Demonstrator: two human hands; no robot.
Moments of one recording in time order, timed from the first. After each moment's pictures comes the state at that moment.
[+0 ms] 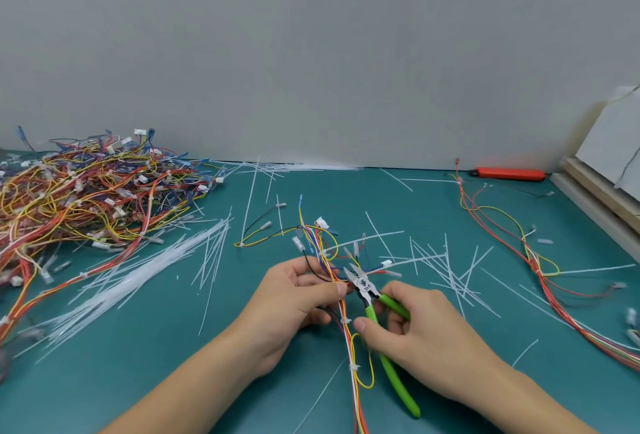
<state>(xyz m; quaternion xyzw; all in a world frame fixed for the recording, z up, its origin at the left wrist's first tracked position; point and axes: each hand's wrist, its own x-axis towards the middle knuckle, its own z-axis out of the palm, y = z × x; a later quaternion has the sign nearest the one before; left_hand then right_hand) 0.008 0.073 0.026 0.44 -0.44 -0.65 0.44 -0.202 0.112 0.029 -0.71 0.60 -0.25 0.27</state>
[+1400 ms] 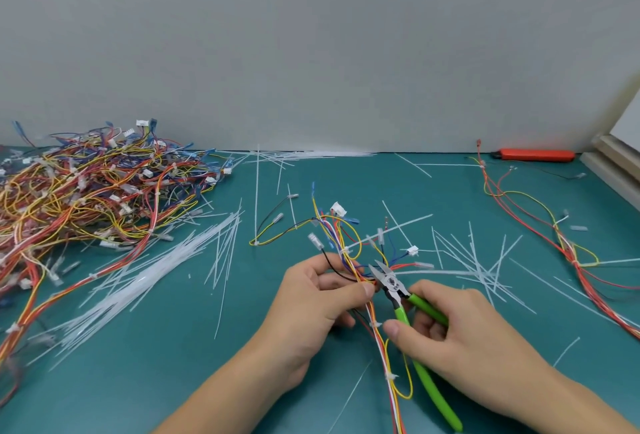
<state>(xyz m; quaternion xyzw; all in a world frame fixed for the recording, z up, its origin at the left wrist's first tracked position) 0.002 0.077 0.027 0.44 -0.45 -0.63 0.46 -0.204 0.115 0.036 -0.71 0.57 -0.27 0.30</state>
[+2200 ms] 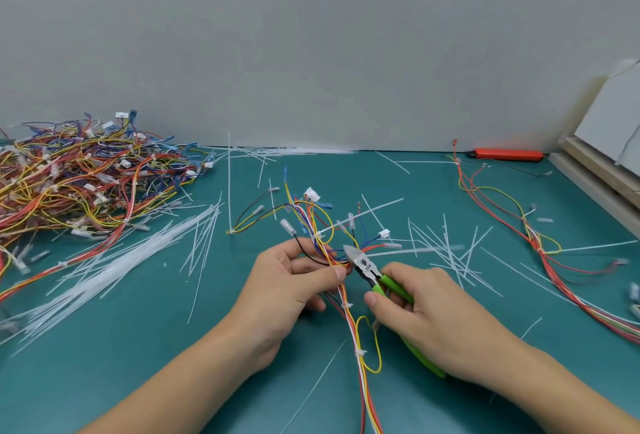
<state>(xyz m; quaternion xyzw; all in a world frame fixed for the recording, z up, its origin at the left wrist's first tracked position) 0.004 0.081 0.027 0.43 -0.47 -0.61 0.47 -0.206 0.111 0.034 -0.75 0.57 -0.23 0.27</state>
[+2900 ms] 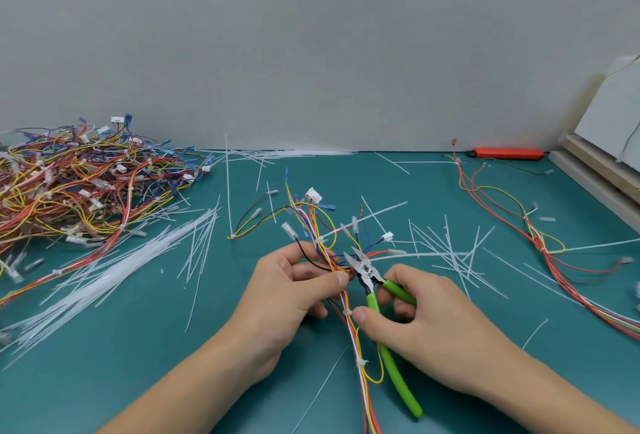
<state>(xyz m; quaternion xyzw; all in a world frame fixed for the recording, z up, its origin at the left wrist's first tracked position) 0.004 0.079 0.023 0.42 -0.48 -0.61 0.47 -0.195 0.120 0.039 -0.69 0.63 -0.25 0.27</state>
